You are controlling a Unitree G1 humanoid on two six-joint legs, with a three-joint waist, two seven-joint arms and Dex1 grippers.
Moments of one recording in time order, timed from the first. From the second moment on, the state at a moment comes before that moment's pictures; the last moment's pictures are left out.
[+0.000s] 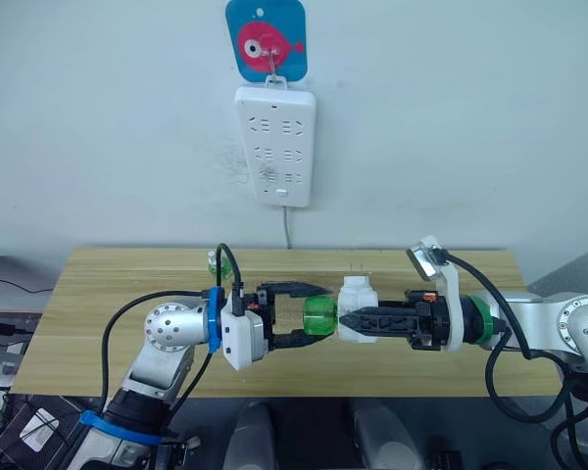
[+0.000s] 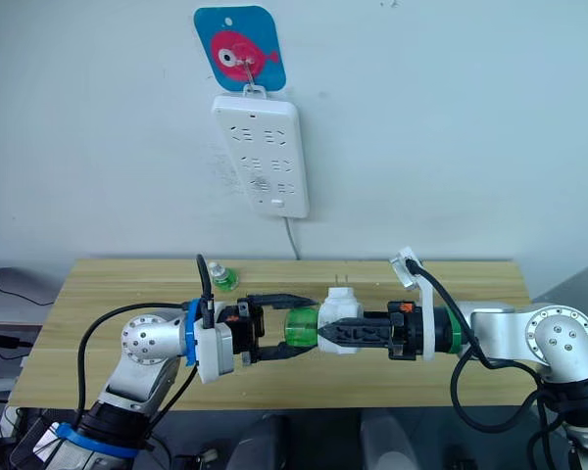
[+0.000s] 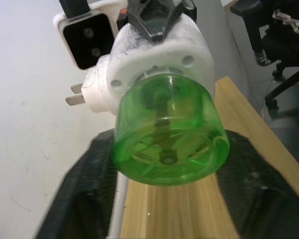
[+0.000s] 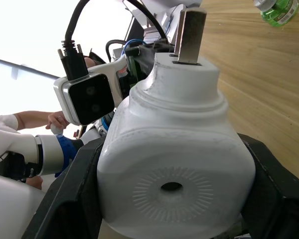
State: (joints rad) left arm -0.22 0.52 -0.19 -0.10 -0.24 -0.59 -1.14; right arm -0.35 -0.83 0.10 -0.36 1.90 1.12 0.17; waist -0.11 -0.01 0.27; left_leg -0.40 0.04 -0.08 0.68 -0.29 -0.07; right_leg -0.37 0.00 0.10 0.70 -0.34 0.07
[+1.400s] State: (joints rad) left arm -0.14 0.58 -0.16 -0.18 -0.24 -0.53 -1.08; right arm -0.34 -0.86 0.12 -0.36 1.91 1.08 0.15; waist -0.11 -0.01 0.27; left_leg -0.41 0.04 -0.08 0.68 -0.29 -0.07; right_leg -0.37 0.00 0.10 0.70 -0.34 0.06
